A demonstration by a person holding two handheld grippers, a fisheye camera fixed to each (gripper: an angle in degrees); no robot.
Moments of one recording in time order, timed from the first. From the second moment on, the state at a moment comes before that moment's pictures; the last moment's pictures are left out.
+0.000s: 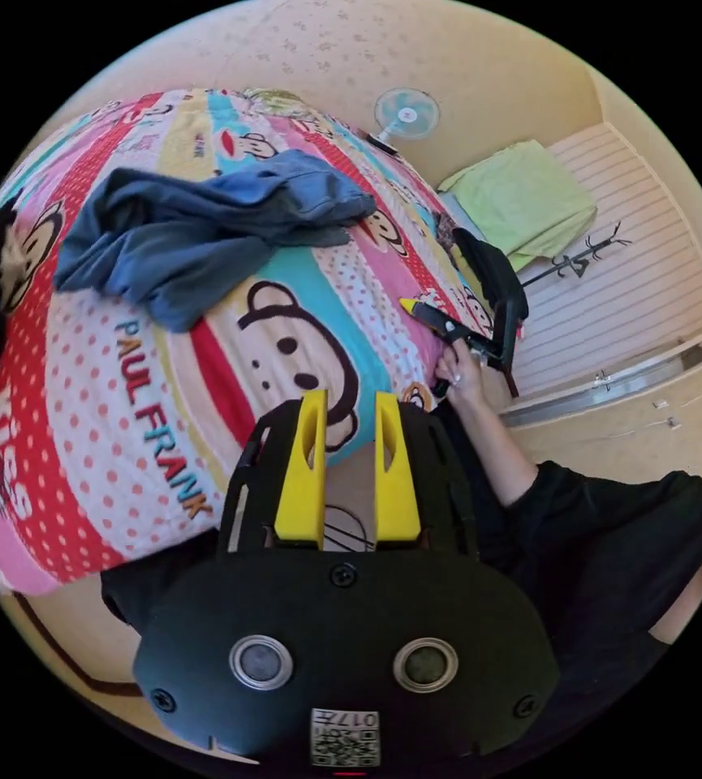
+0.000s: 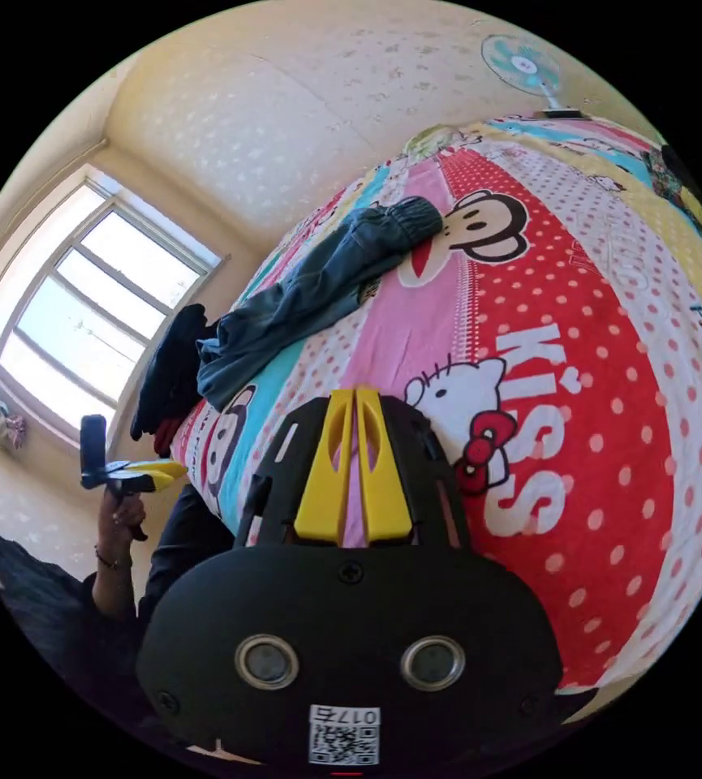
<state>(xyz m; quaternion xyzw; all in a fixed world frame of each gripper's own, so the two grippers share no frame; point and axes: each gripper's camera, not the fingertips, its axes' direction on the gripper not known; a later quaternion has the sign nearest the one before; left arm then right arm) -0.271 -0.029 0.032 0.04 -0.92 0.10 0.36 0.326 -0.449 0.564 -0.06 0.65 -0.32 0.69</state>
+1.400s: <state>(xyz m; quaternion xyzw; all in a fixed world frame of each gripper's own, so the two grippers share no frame) -0.145 0.037 0.052 0.30 -0.87 0.21 0.31 0.277 -0.508 0.488 -0.10 0.52 -0.32 0.79</state>
